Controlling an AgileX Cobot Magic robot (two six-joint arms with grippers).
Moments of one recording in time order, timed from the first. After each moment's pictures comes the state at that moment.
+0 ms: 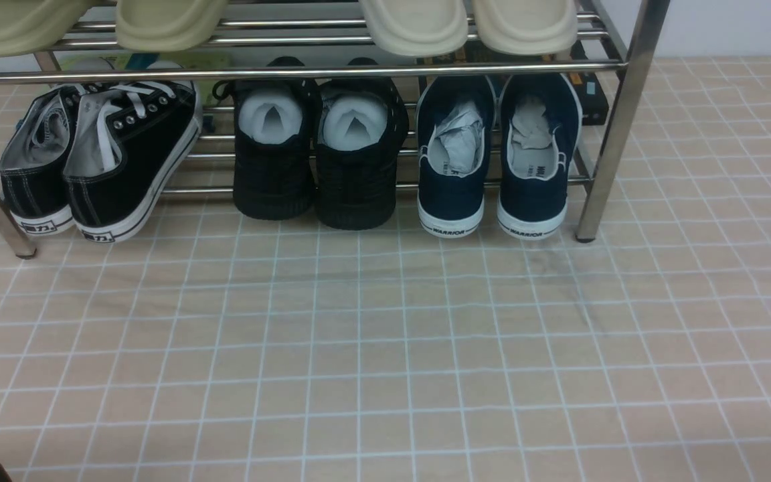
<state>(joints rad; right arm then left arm) -0.02 -0.01 0.01 0.07 0.40 0.04 -0.03 -0.01 0.02 0.20 0.38 -0.38</state>
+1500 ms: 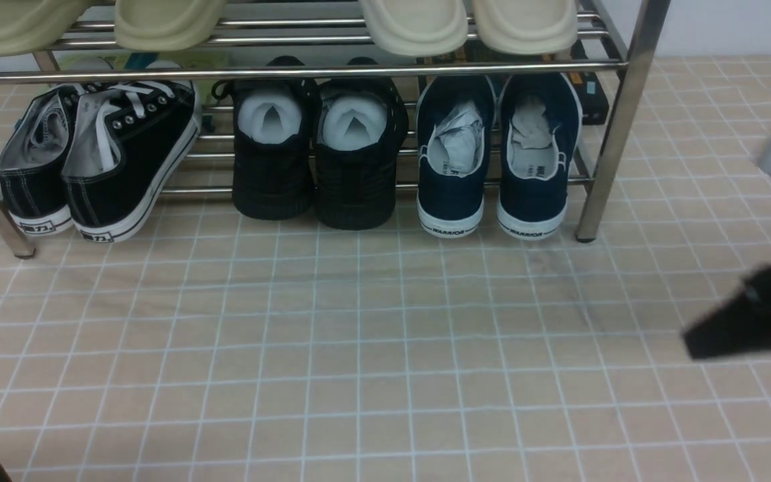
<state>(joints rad) 0.08 1.30 -0.99 0.75 1.13 -0.41 -0.03 -0.01 0.02 0.20 0.38 -0.38</state>
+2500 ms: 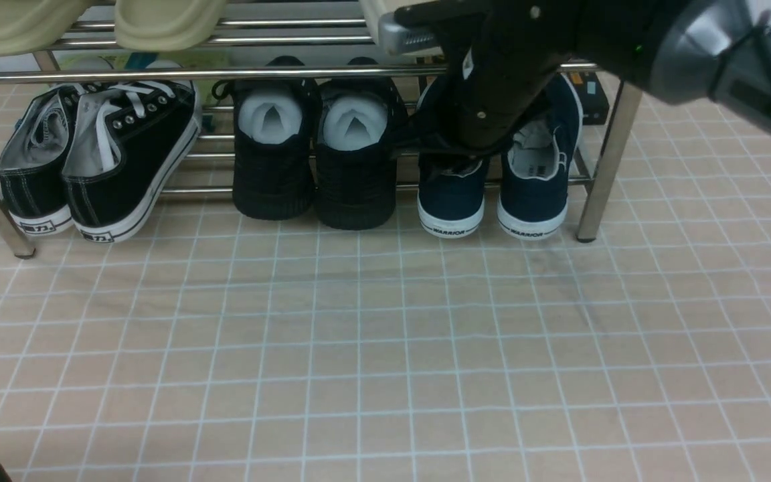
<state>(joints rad) 0.58 2.09 -2.02 -0.01 1.00 0.22 -0.03 -0.01 0.02 0.20 0.38 -0.38</state>
